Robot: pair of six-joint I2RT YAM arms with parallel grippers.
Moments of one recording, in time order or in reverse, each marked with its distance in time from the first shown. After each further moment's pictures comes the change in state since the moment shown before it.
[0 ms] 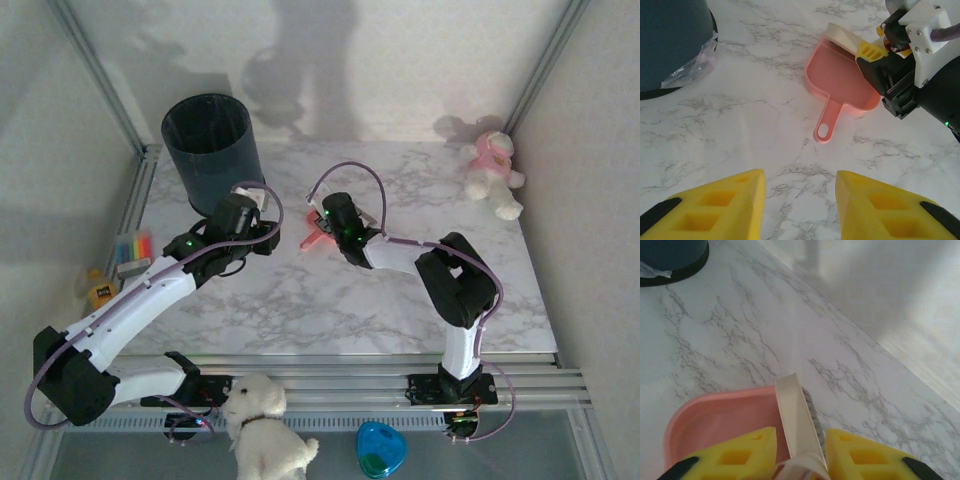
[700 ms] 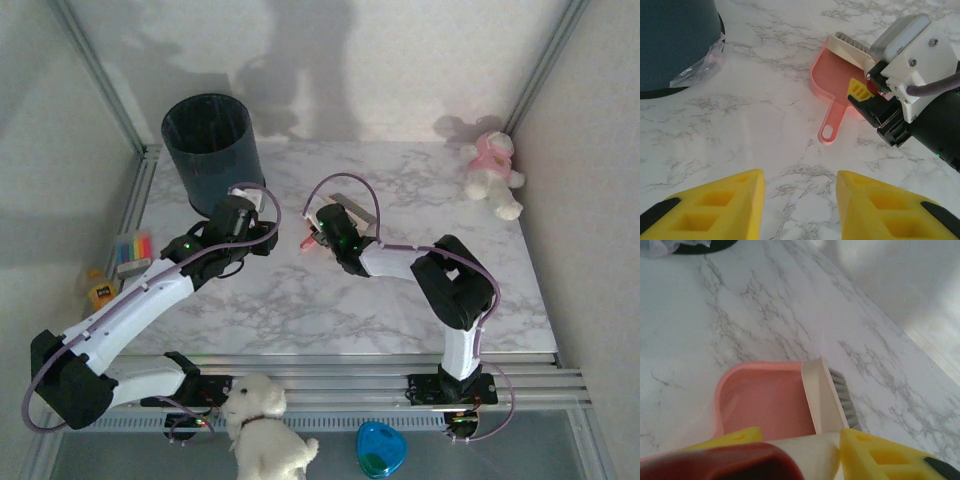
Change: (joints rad) left arm 0.000 -0.019 -0.013 0.000 -0.020 -0.008; right arm 0.046 0.000 -0.051 -0.031 -0.002 0.011
